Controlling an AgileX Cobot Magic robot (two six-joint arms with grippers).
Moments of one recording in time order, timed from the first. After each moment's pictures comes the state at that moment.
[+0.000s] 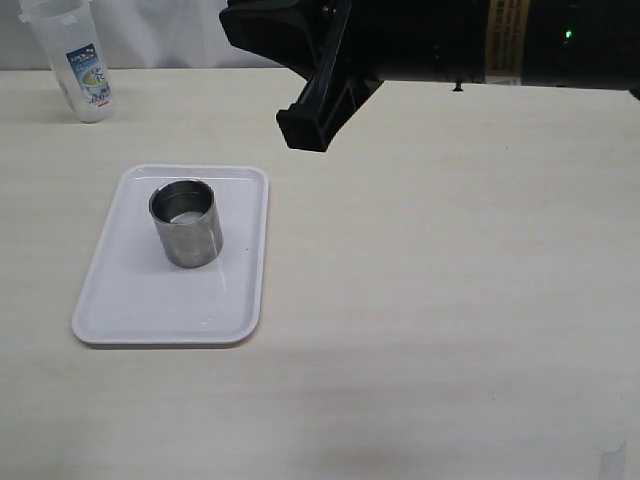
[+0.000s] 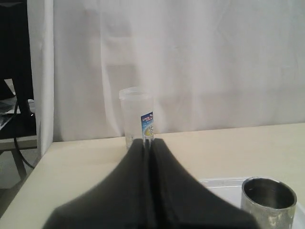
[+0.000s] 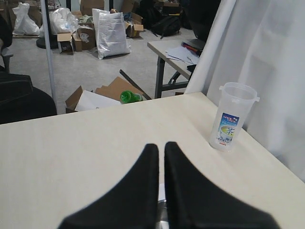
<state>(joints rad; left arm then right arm) -0.05 0.00 0.00 0.07 0.06 0.00 0.58 1.36 -1.02 -1.52 -0.50 1.24</state>
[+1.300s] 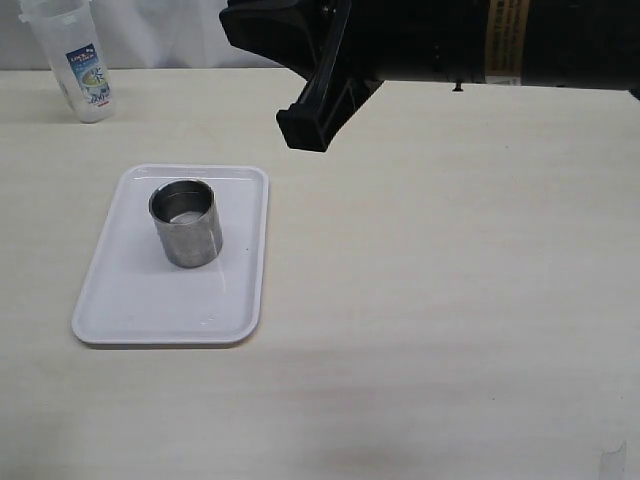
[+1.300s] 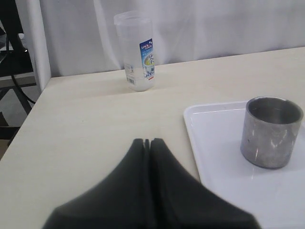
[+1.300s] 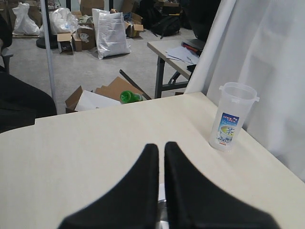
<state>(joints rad) -0.05 0.00 0.00 0.04 0.31 0.08 0.58 1.36 -1.02 -1.52 -0.50 1.24</state>
